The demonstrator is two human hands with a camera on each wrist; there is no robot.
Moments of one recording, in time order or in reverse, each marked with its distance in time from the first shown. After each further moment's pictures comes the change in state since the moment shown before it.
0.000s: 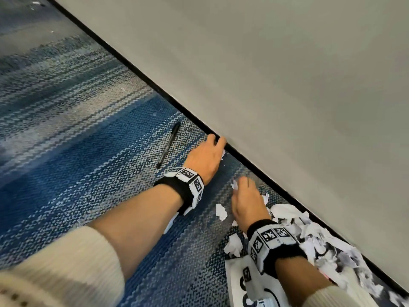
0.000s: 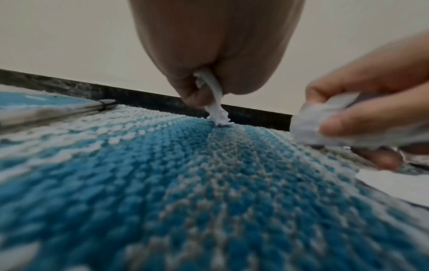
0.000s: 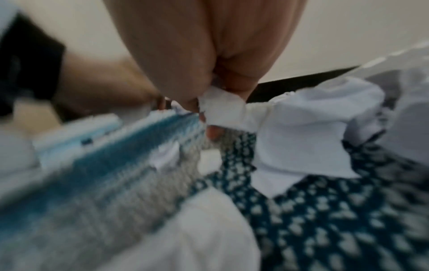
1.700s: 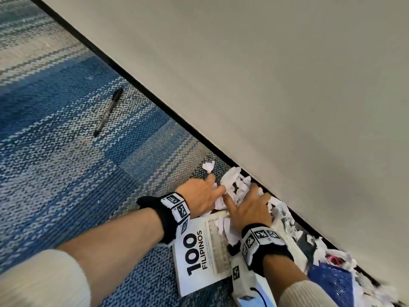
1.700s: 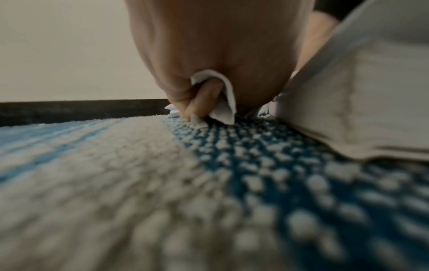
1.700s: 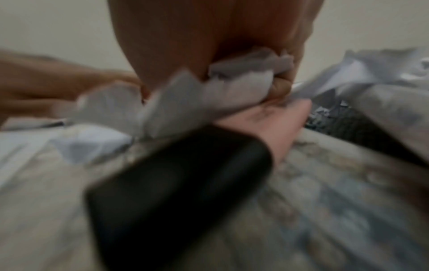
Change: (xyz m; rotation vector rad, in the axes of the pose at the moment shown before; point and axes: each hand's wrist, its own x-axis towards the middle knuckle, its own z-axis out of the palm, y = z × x) left_hand -0.075 0.120 0.076 0.272 -0.428 0.469; right_hand -0.094 0.110 -0.025 -0.332 -0.029 0.587
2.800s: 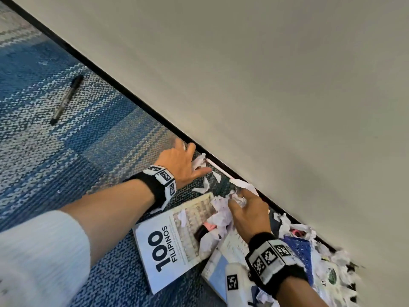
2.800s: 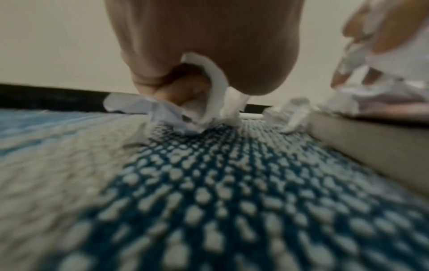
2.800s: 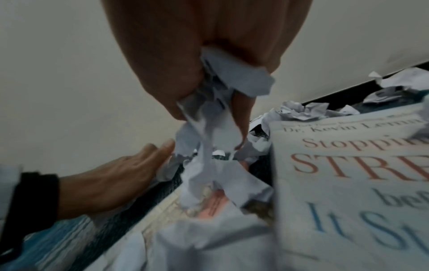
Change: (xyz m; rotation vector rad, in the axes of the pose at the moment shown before) left_hand 0.039 0.007 -0.009 -0.029 0.242 -0.305; right_hand -0.045 0.073 -0.043 0.558 0.087 -0.113
